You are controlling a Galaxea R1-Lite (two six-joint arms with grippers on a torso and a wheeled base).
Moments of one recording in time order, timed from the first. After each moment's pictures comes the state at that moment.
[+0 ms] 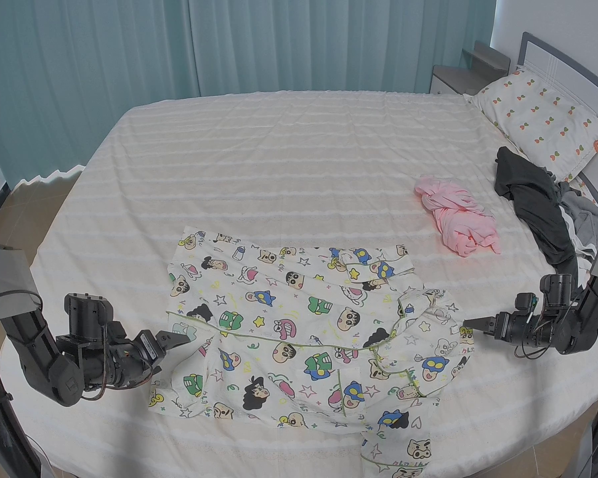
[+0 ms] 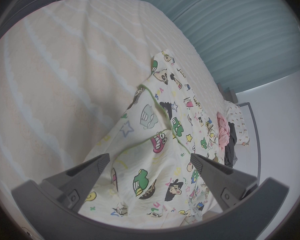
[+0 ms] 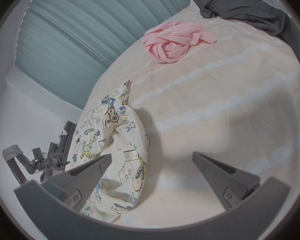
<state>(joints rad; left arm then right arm) -0.07 2.03 -0.34 -0.99 -0.32 -0.79 -0.19 2.24 -0.60 -0.91 0.64 0.21</state>
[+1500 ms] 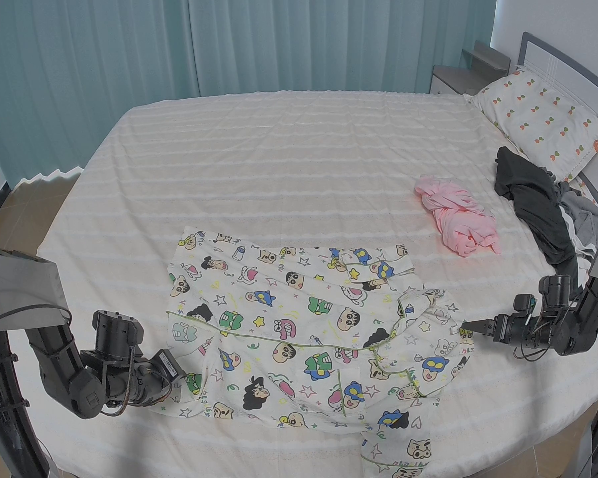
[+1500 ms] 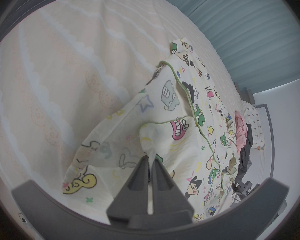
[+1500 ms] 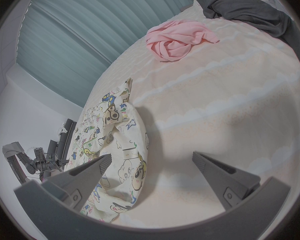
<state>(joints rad) -0.20 2.12 -0.33 -0.98 -0.14 -0.89 -0.19 2.25 -0.59 -0.92 0.64 0.18</state>
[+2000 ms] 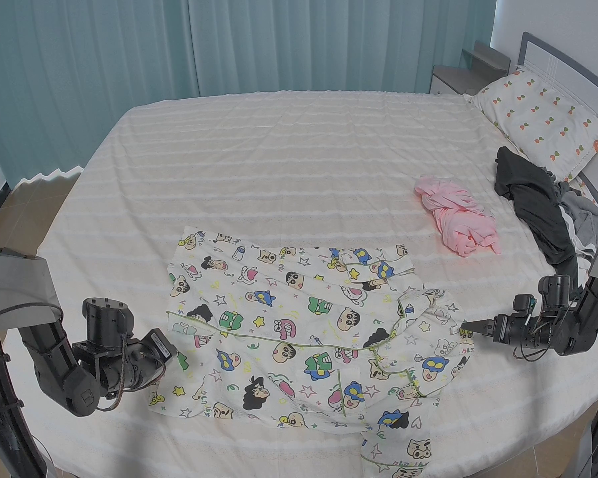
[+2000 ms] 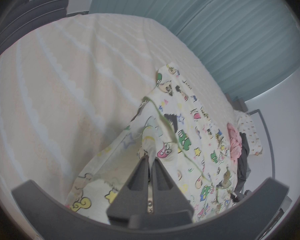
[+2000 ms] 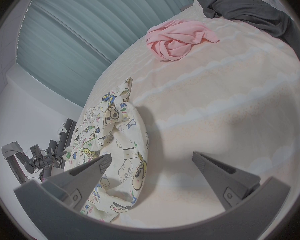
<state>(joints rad) -0.19 2.08 -0.33 -1.10 -0.03 -0.85 -0.19 2.25 -0.59 -0.91 0.64 0.18</state>
